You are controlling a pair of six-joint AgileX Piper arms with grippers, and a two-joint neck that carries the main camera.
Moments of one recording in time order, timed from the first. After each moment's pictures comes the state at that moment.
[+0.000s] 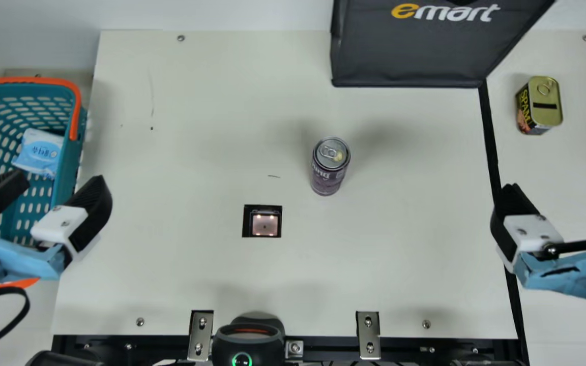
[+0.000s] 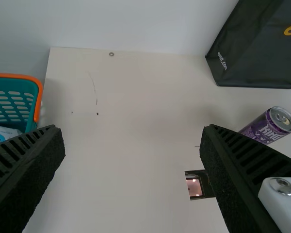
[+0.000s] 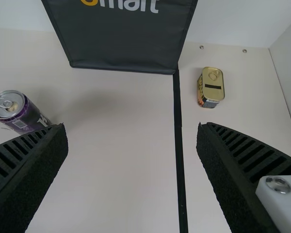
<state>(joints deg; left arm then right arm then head) -11.9 38.9 -54.3 -7.0 55.0 -6.2 0.6 42.7 -69.8 -0.8 69.3 0.0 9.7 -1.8</state>
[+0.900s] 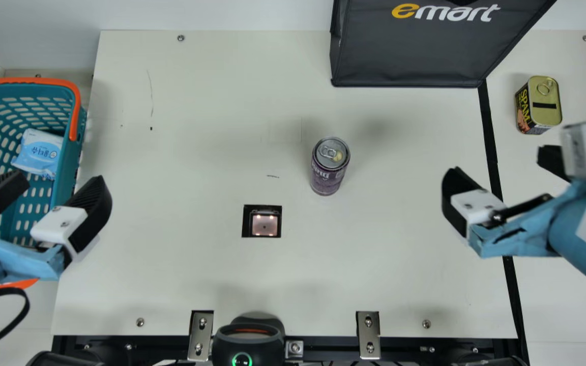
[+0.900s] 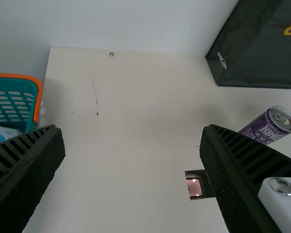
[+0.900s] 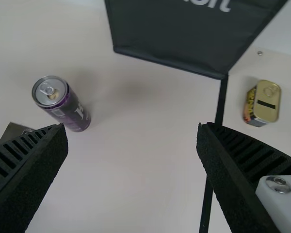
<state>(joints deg) -11.9 38.9 -54.3 -7.0 55.0 -6.2 7.2 53.0 -72.7 5.6 68.4 -6.3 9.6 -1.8</state>
